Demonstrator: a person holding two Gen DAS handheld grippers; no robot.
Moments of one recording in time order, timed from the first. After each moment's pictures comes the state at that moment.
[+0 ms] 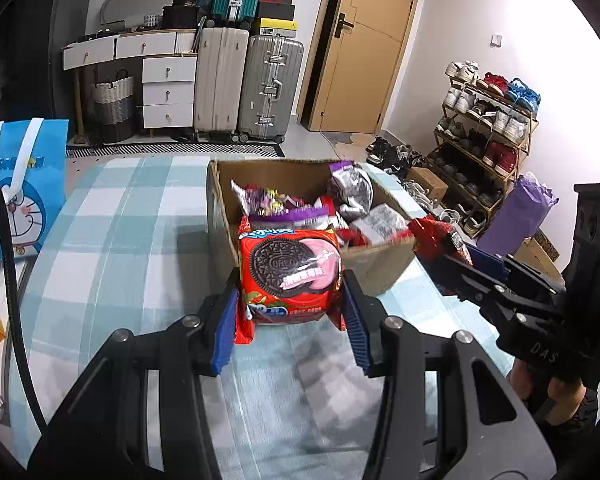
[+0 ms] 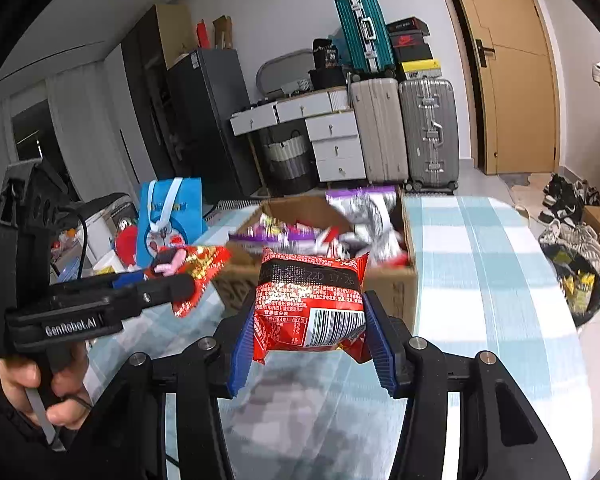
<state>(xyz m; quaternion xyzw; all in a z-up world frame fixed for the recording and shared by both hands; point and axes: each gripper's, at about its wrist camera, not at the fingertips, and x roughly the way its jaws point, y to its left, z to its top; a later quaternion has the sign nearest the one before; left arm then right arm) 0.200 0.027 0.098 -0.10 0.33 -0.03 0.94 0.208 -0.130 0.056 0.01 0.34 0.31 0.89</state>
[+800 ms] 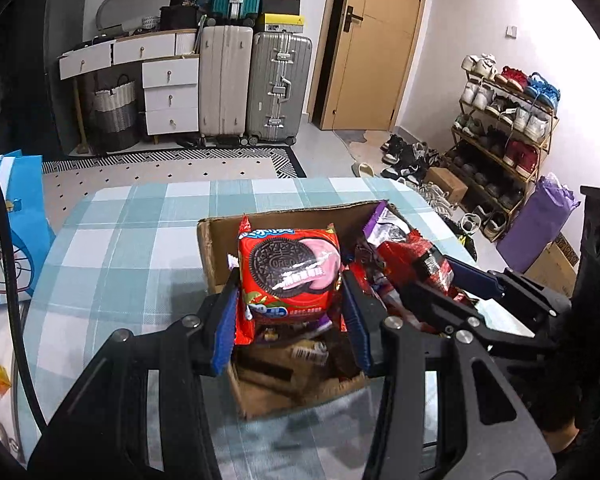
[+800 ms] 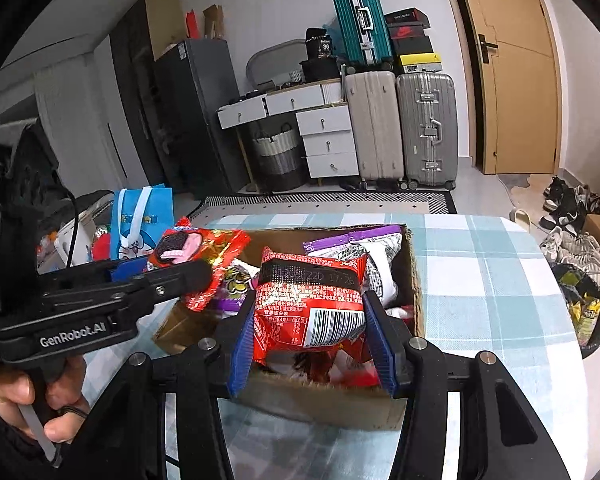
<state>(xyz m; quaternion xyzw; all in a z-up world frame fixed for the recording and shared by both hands) 0.321 0.029 0.099 -0.08 0.34 -0.01 0.94 0.303 -0.088 0.040 -0.01 0.36 0.29 0.88</state>
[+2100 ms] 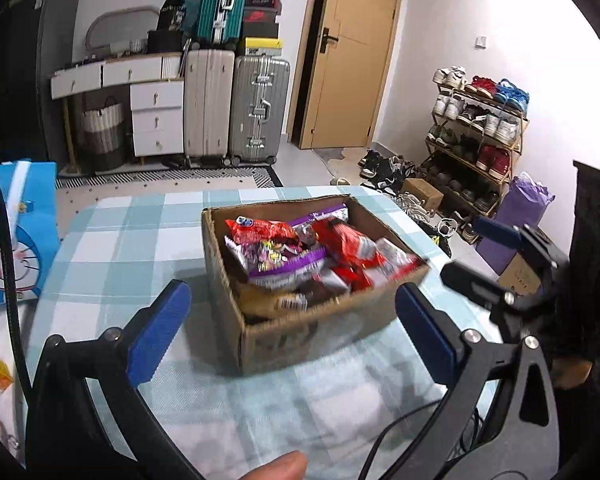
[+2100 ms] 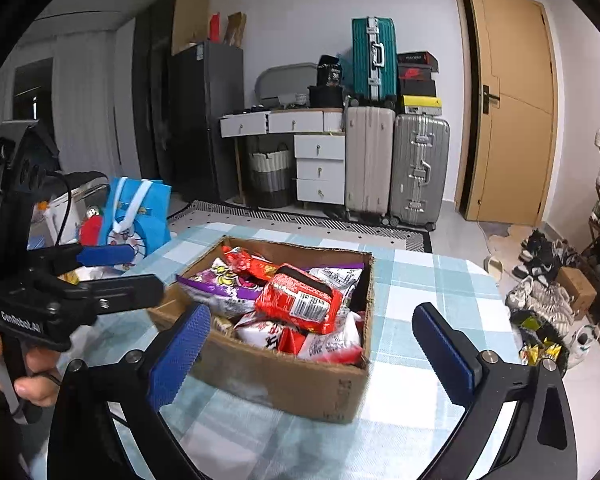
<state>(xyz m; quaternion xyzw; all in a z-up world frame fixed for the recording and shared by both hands) 0.239 0.032 0.107 -0.07 0.29 -0.04 0.95 0.257 -0.125 0.070 -0.08 0.29 0.29 0.91</state>
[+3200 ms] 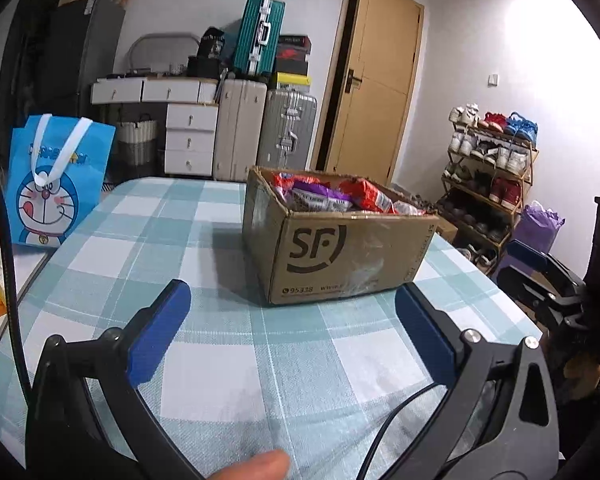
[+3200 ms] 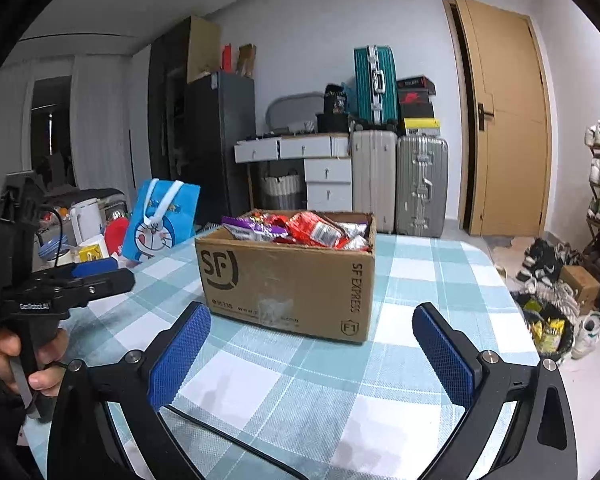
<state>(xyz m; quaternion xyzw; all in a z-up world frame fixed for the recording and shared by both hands) 0.123 0.036 0.038 -0.10 0.21 0.01 0.97 0.152 -0.179 0.032 -0.05 0.22 0.30 0.93</state>
